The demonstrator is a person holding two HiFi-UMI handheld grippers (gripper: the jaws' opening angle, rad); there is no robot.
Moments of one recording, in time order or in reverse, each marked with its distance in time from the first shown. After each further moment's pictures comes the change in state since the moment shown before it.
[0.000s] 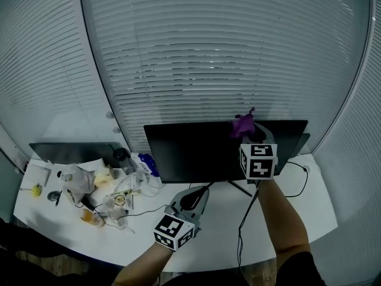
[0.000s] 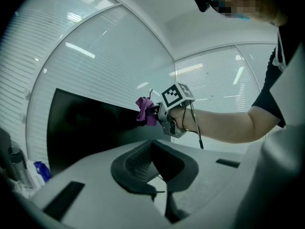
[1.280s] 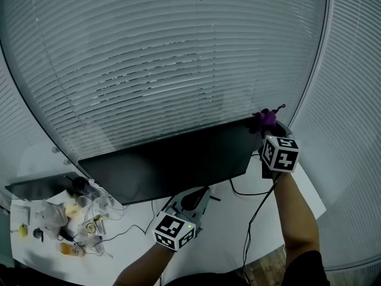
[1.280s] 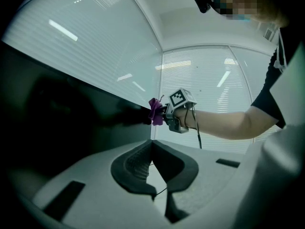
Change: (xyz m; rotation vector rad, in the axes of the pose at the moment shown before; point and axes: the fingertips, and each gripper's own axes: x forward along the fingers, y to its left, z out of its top) left arm 0.158 -0.073 -0.039 0.002 0.064 -0.244; right arm -0.034 -0.260 -0.100 0.215 0.044 -0.303
